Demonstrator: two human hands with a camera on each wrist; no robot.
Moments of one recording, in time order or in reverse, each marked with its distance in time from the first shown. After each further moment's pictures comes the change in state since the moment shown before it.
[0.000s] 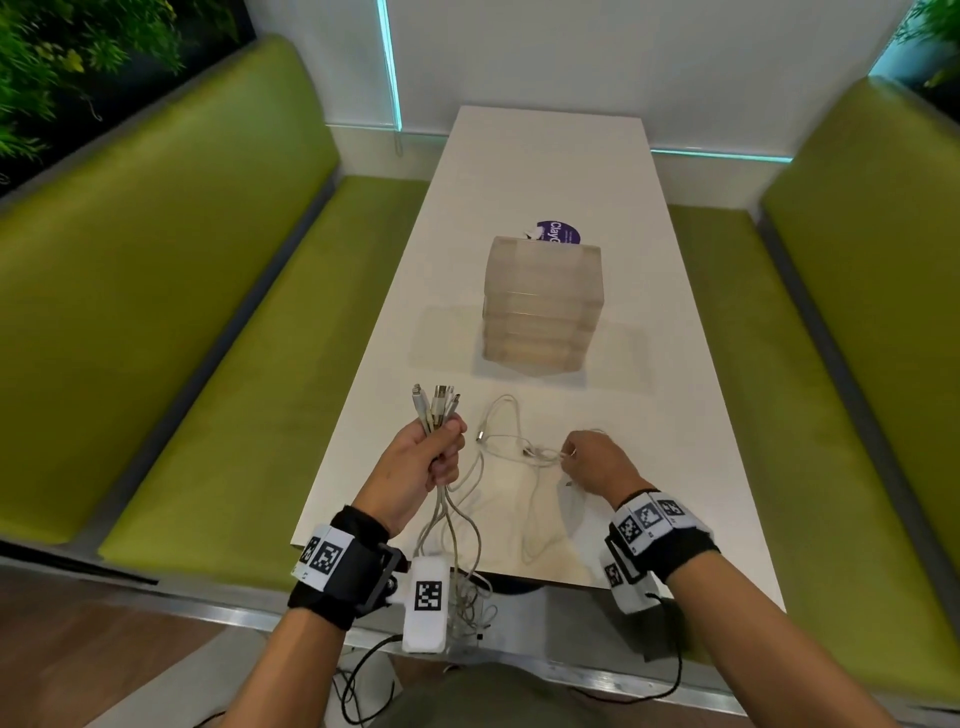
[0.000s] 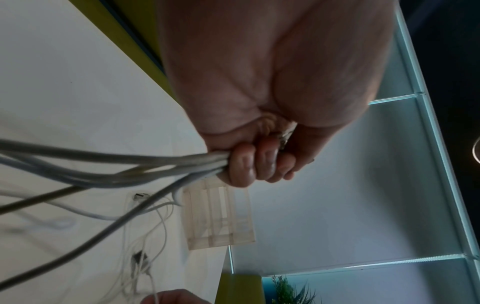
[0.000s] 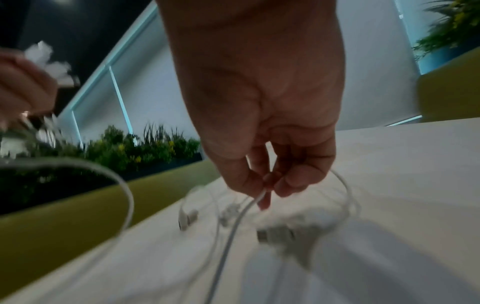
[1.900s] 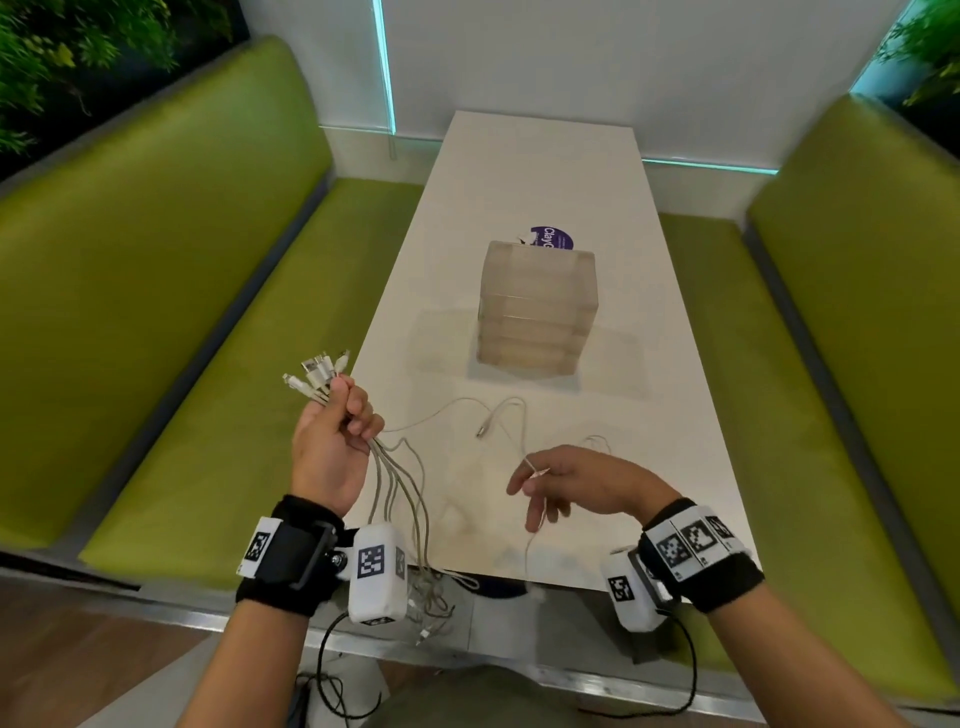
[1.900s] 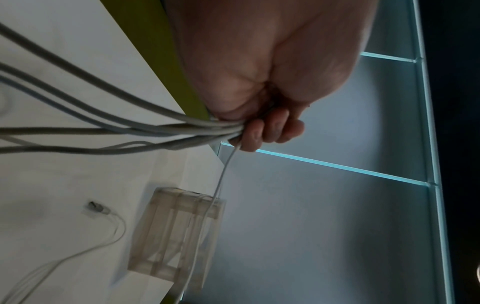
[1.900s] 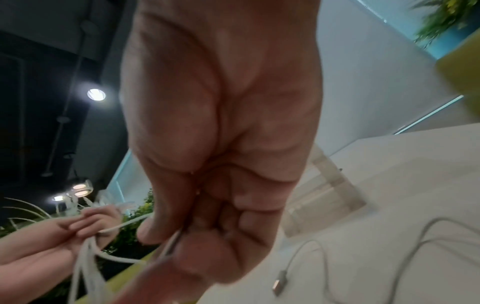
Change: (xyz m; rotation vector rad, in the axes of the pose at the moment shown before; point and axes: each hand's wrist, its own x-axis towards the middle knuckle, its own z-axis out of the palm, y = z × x) left_hand 0.007 0.026 -0.045 -0.419 0.282 0.310; right_hand -0.062 -0.037 -0.048 0.438 -0.513 -0.387
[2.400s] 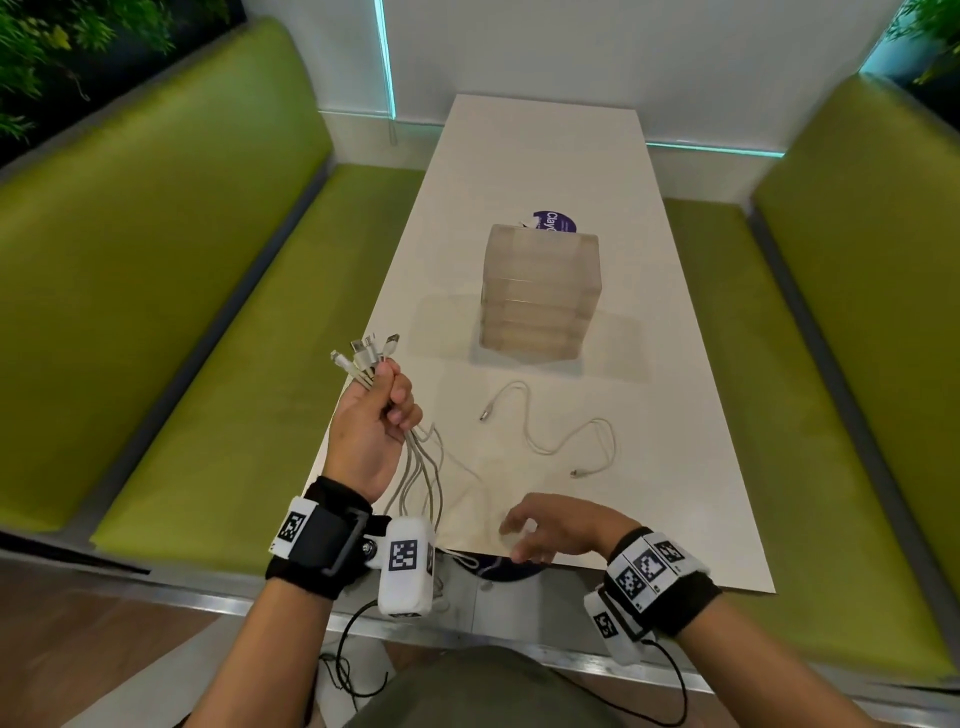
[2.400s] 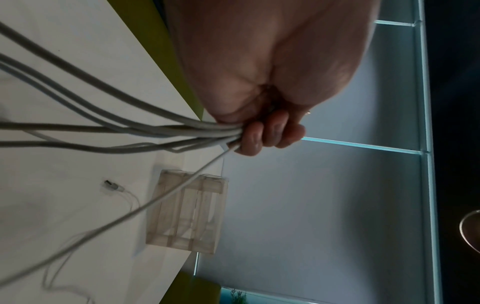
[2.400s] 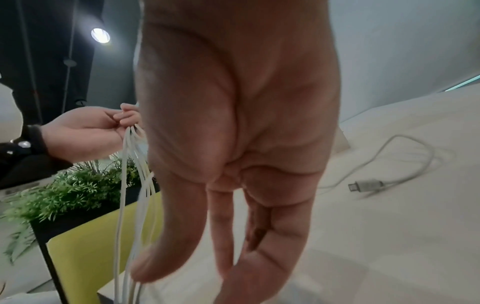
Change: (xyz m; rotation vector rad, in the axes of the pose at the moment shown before) left_hand -0.016 -0.011 0.023 0.055 -0.111 -0.087; right_hand 0.020 0.043 0.061 -0.190 -0.110 0.267
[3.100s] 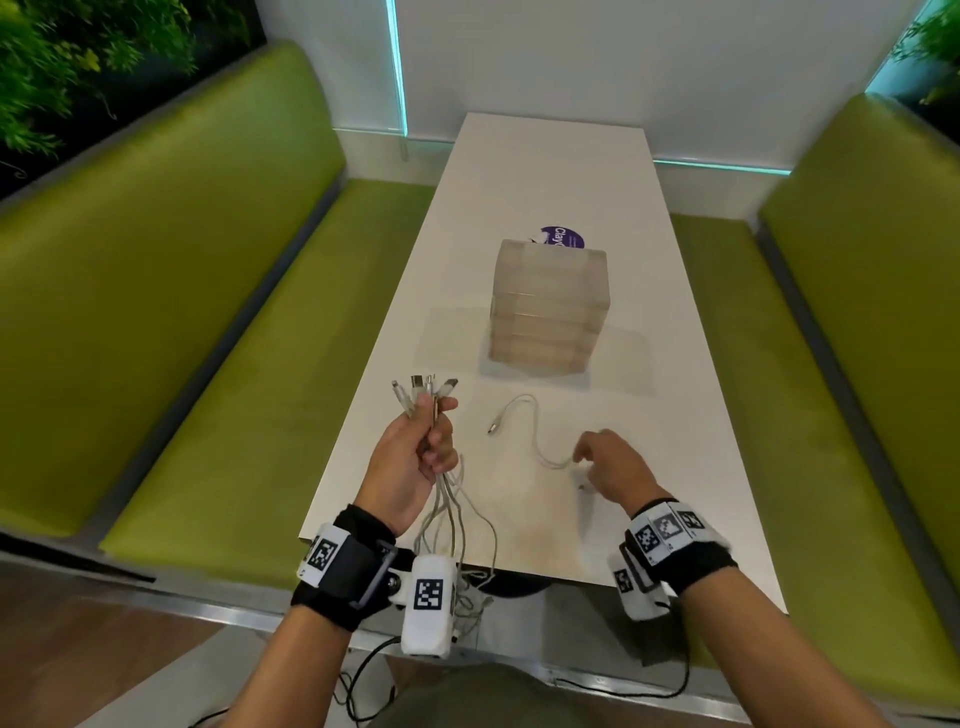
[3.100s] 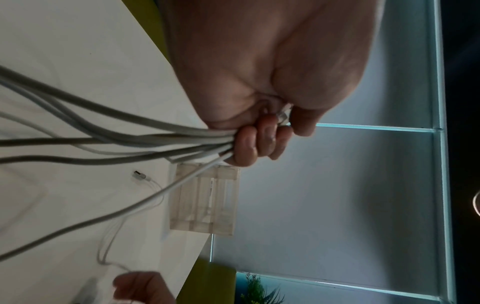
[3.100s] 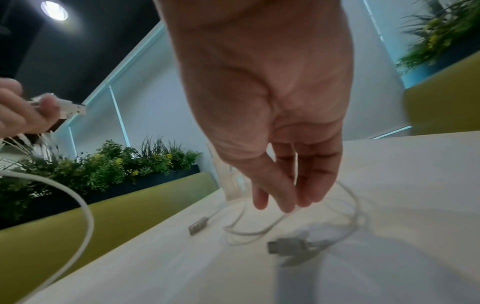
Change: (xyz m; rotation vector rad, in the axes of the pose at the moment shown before) left_hand -0.016 -0.019 0.005 0.080 -0.041 -0.154; right_hand 0.019 0.044 -0.060 -0.216 0.652 0.190
